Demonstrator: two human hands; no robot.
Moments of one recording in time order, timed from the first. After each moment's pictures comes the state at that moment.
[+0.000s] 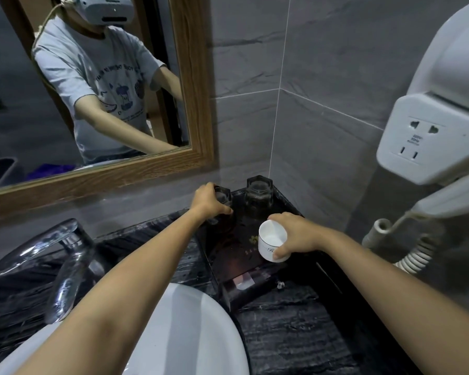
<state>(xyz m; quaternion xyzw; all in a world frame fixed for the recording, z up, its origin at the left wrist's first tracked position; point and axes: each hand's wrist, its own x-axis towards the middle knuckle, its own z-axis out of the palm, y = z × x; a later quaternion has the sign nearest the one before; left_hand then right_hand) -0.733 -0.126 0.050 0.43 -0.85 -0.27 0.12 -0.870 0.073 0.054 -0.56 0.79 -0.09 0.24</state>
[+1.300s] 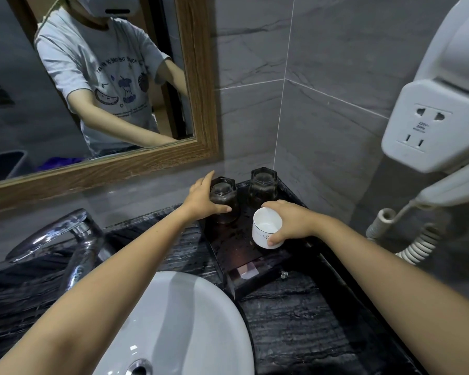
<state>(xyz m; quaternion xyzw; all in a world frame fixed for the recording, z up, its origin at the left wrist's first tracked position) -0.693 -0.118 0.052 0.37 -0.87 -0.30 0.11 -0.858 0.059 0.061 -0.57 0.78 -0.11 0.25</state>
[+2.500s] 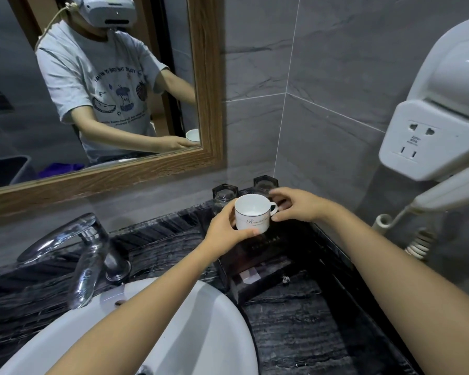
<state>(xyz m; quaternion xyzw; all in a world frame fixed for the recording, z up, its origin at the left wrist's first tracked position) -0.680 -0.041 0.038 0.25 -0.75 -0.55 0.25 -0.858 0.060 0.107 -0.50 0.76 -0.25 0.32</state>
